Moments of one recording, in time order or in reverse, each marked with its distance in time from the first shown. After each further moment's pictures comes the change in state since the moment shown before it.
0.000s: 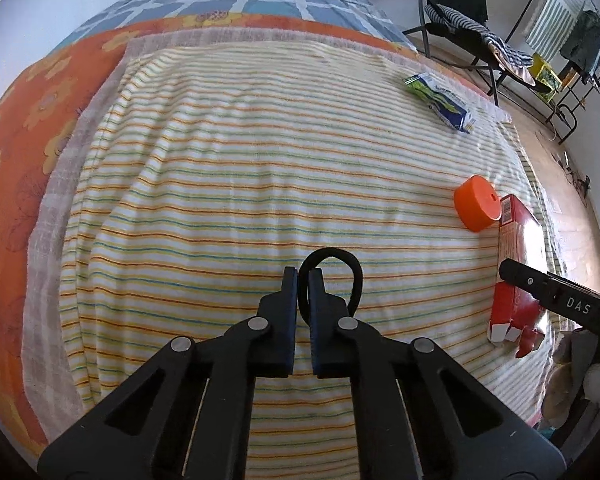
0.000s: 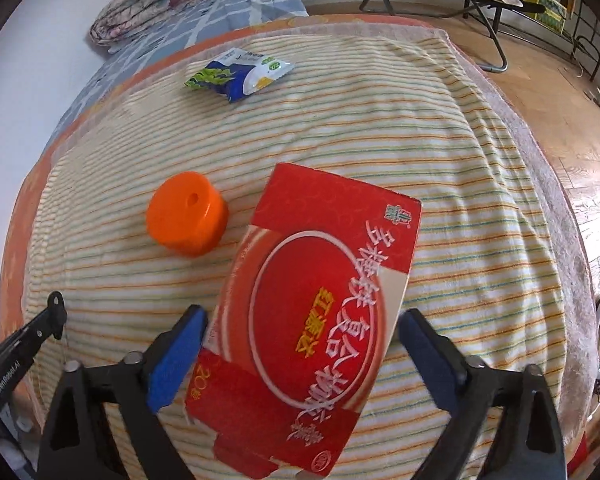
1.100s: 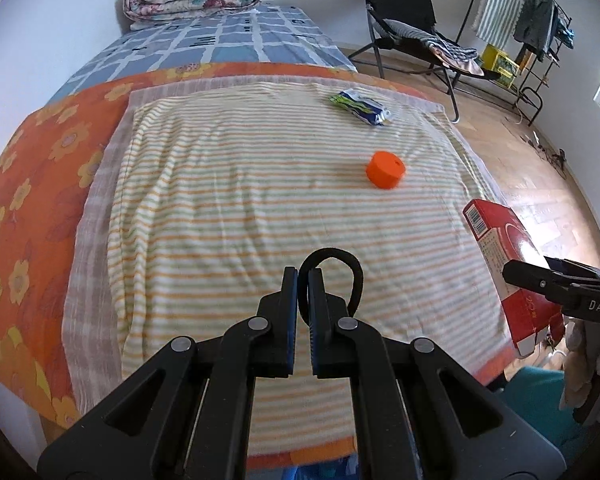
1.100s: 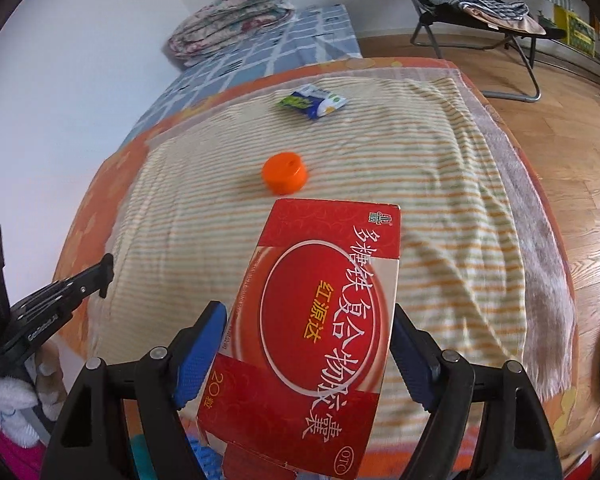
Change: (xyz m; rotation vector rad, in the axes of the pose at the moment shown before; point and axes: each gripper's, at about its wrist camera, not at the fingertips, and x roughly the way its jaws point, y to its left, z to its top) left arm -0.105 -0.035 -0.064 0.136 -0.108 -0.041; right arm -0.109 -0.014 -0.083 -0.116 -0.099 0.213
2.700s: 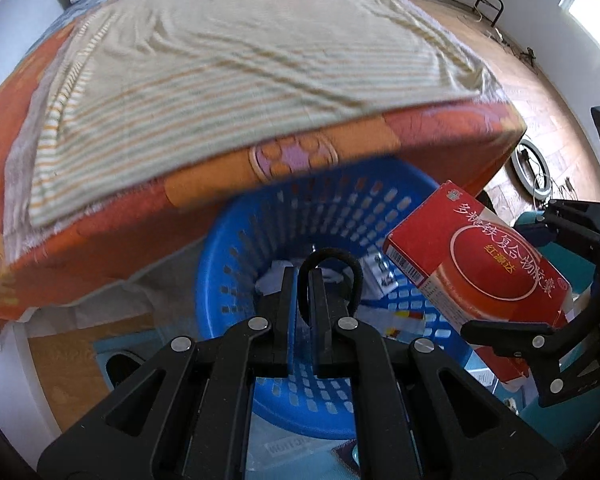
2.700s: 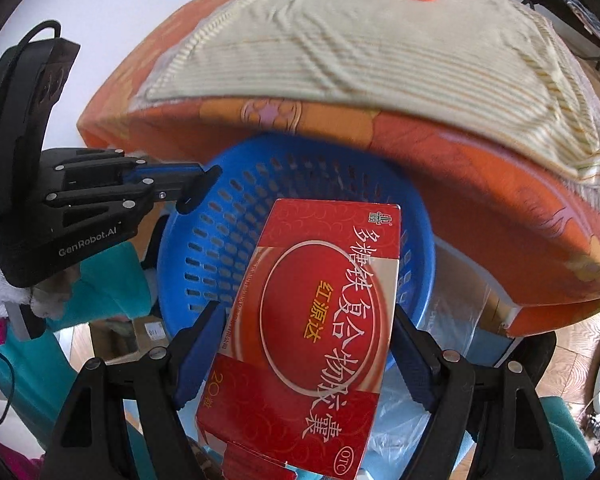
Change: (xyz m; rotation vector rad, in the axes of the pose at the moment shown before) left arm -0.006 -0.064 -0.198 0.192 0.263 -0.056; right arm -0.003 0.049 -0.216 -0.338 0.321 0.071
